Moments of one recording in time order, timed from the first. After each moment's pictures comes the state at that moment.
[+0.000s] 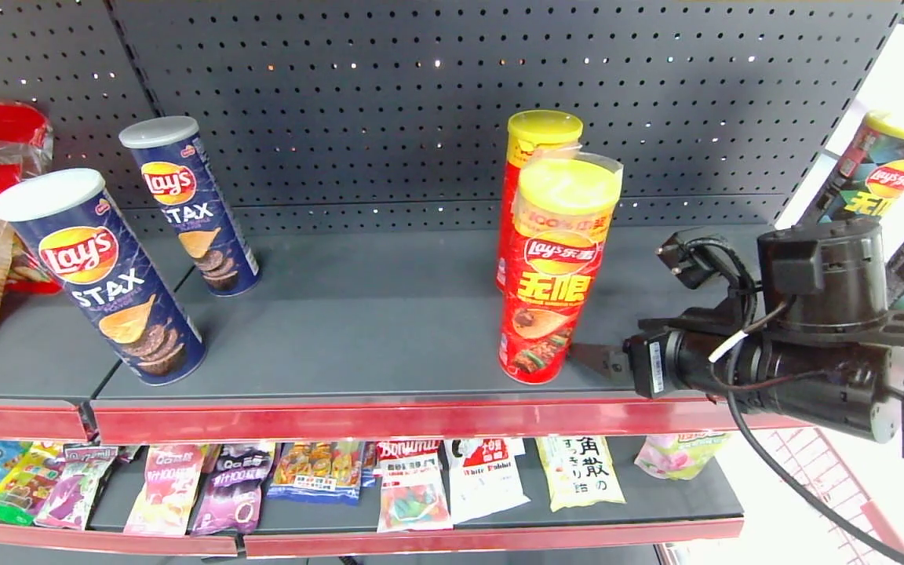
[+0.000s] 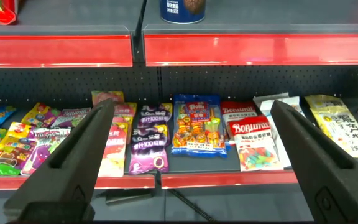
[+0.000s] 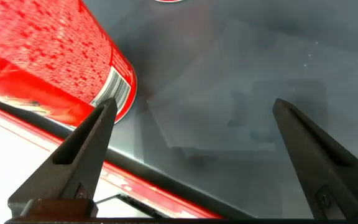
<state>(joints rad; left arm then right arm) 0.00 0.00 0.00 0.00 -0.02 -0.01 0.54 1.59 -0.77 -0.36 -0.09 0.07</state>
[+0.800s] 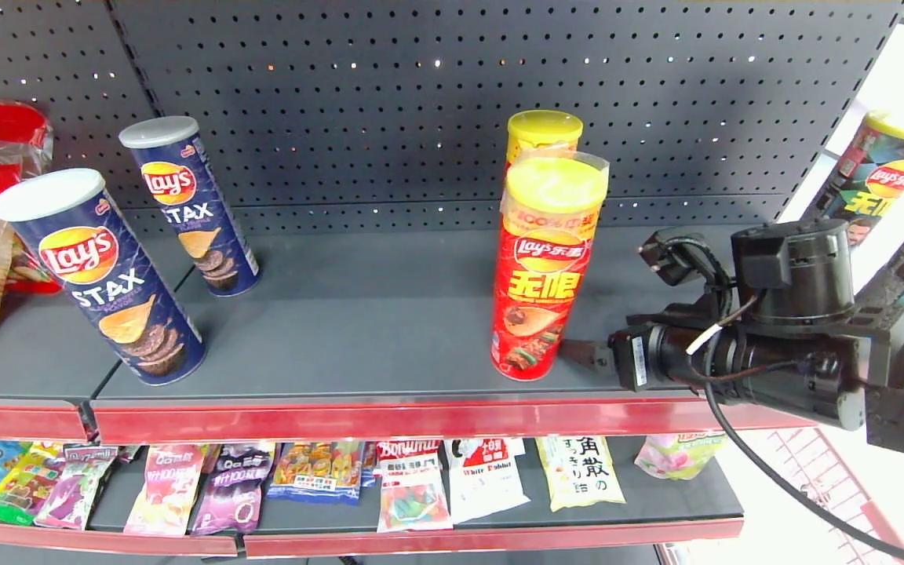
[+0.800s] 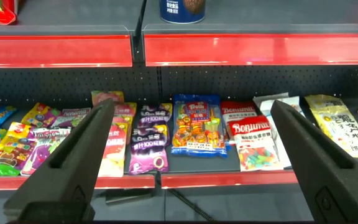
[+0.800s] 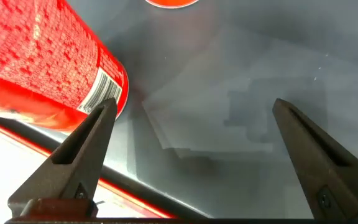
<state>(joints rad) 0.00 0.00 0.00 0.00 -0.02 -0.01 0.54 1.64 -0.80 -0.37 -0.09 0.05</state>
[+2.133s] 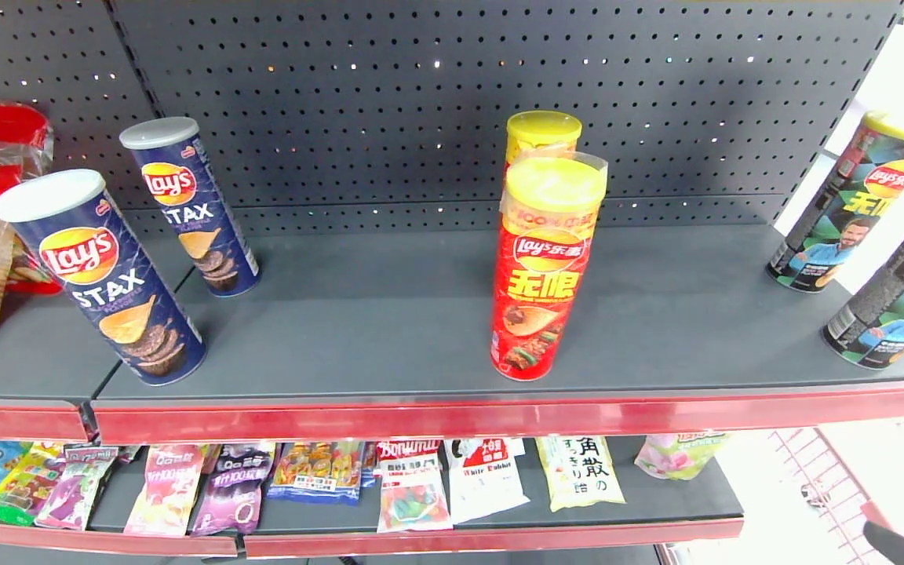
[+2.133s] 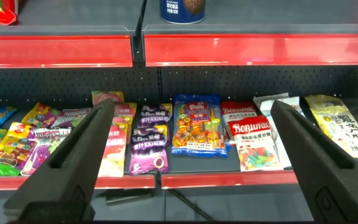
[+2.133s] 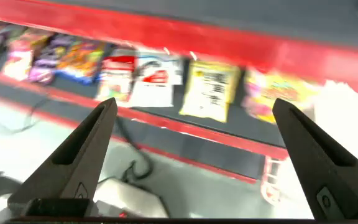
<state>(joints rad) 0.00 0.00 0.00 0.00 -0.02 -0.01 0.25 0.59 -0.34 0.09 0.08 0.01</state>
